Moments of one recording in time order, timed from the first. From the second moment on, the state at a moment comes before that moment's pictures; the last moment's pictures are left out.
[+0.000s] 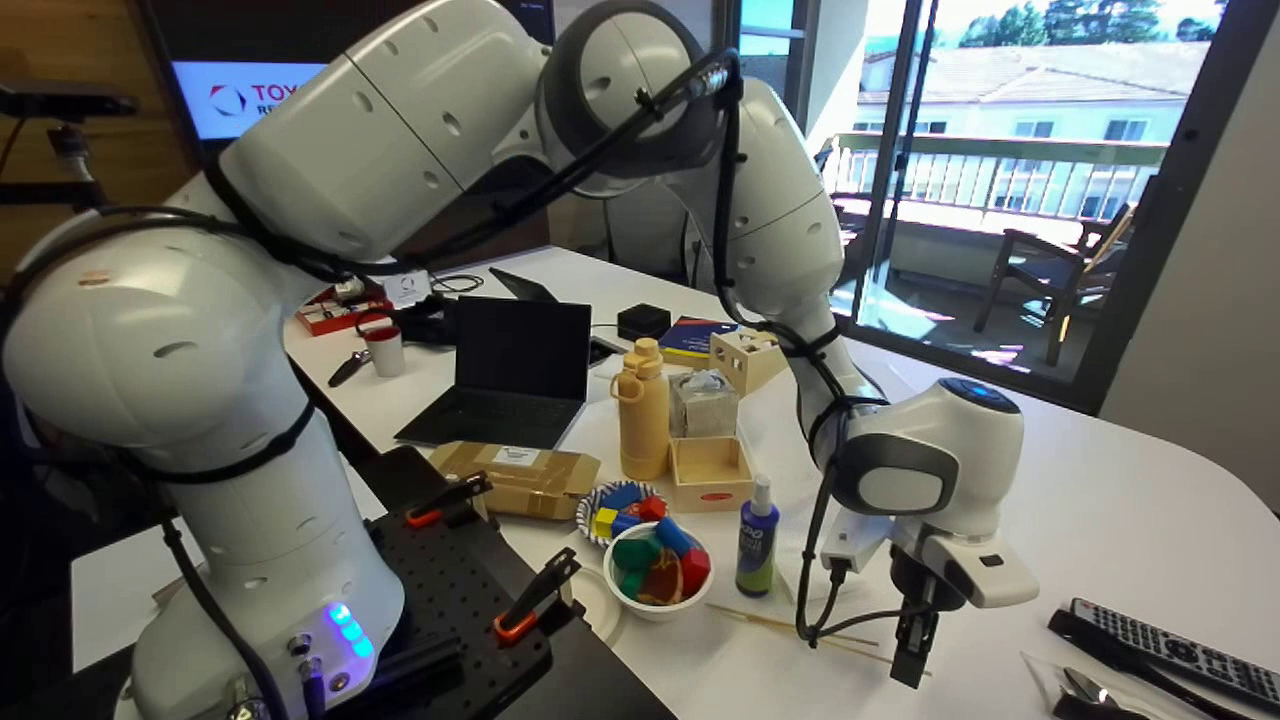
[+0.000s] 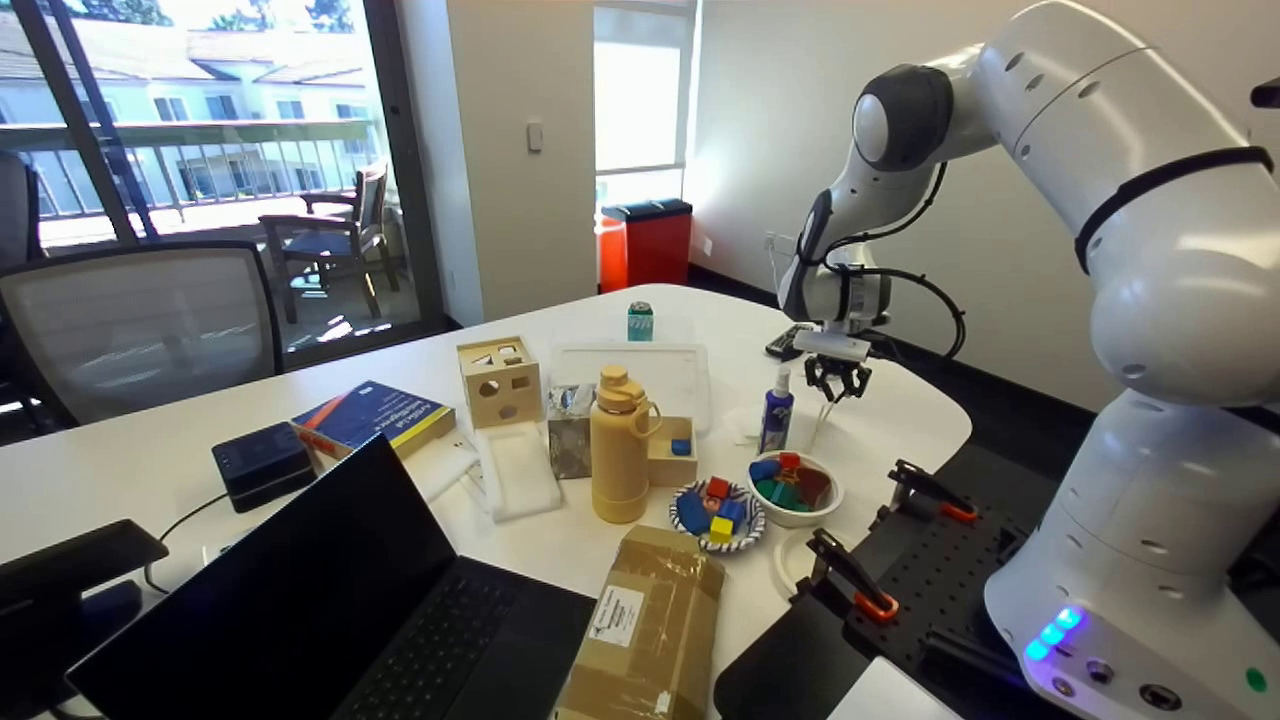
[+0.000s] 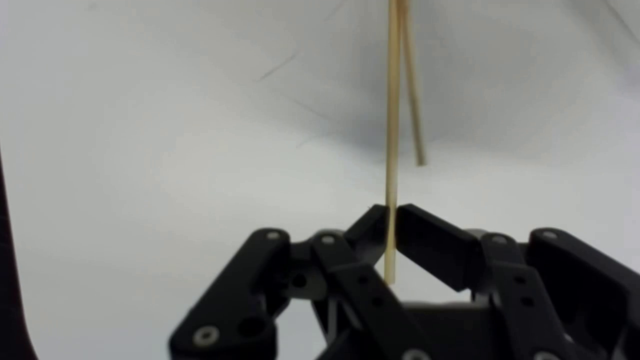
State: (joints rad) arm -0.36 0.99 -0.34 -1.76 0.37 2.65 0.46
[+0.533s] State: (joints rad) arm -0.38 1.10 -0.32 -1.61 0.37 2.58 0.46
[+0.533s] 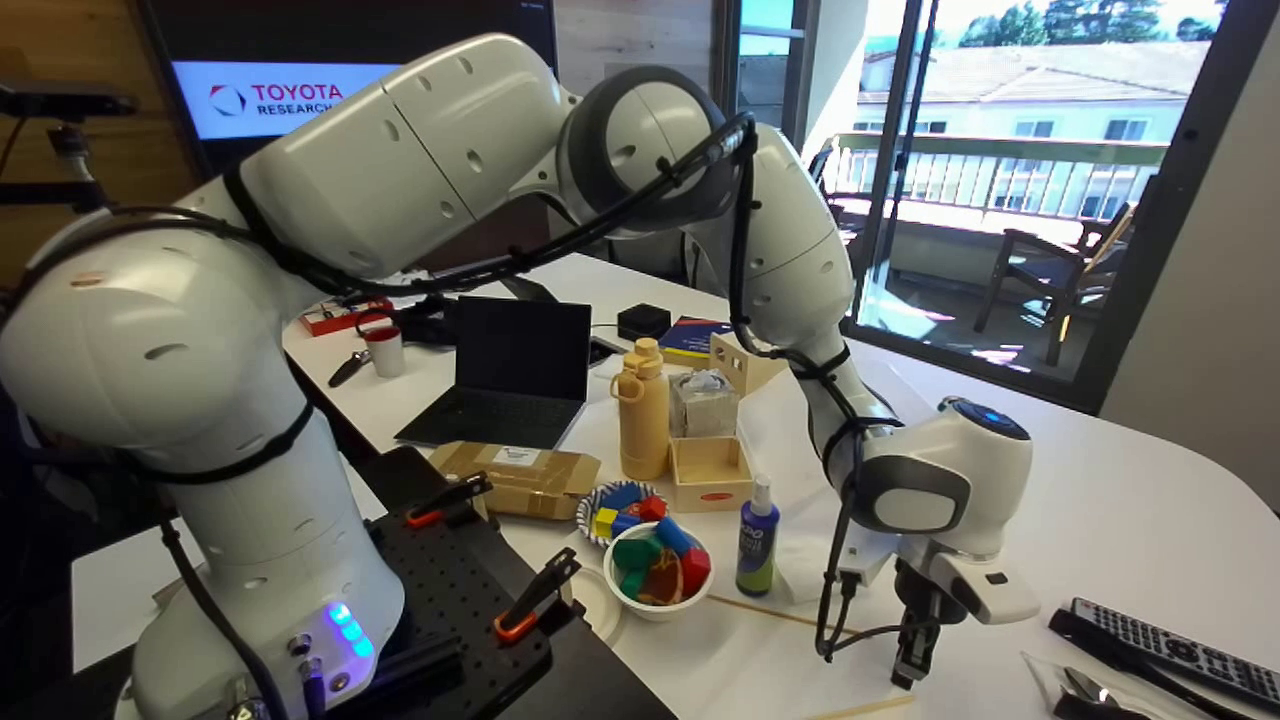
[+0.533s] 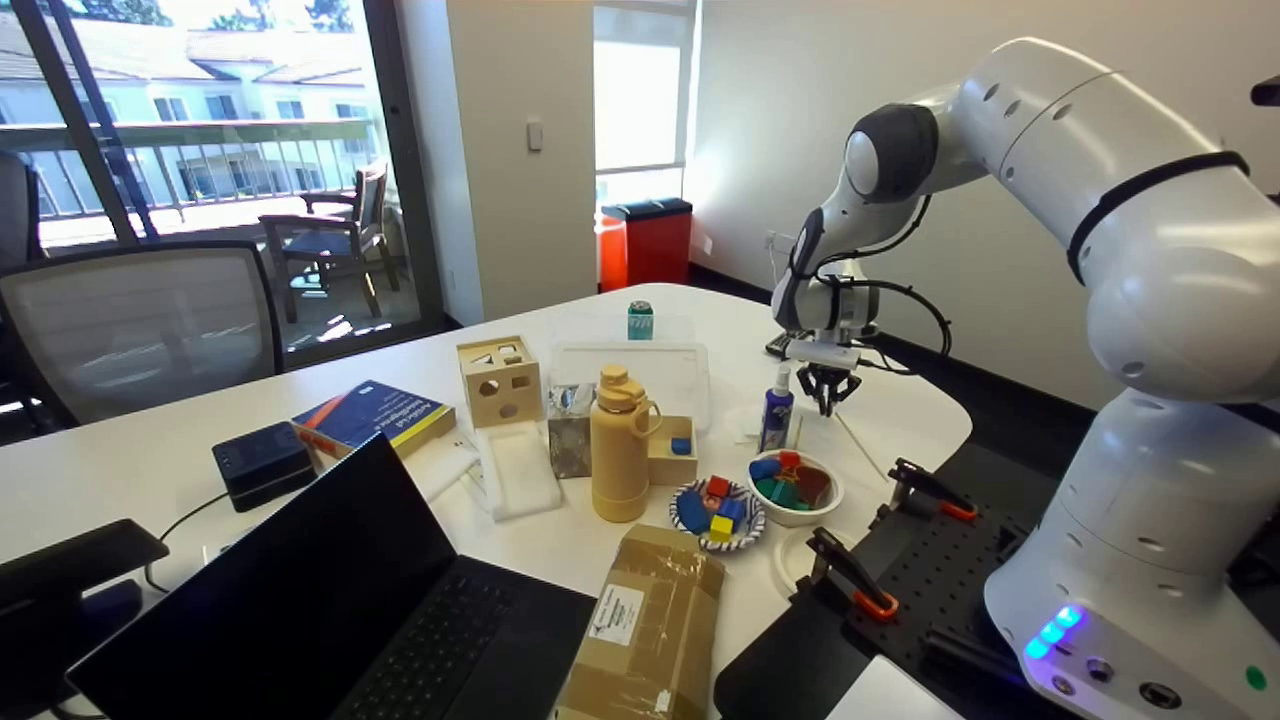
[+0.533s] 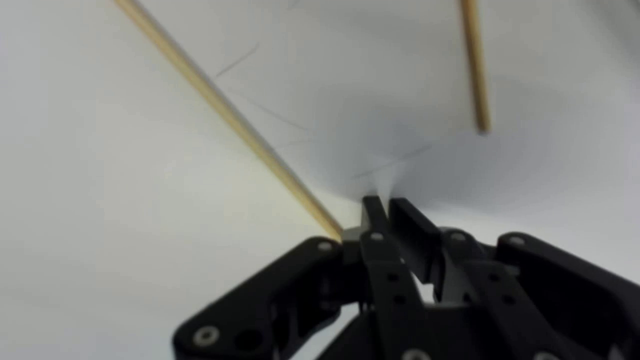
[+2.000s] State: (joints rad) arm -0.39 0.65 -0.34 -1.91 0.28 2.38 0.26
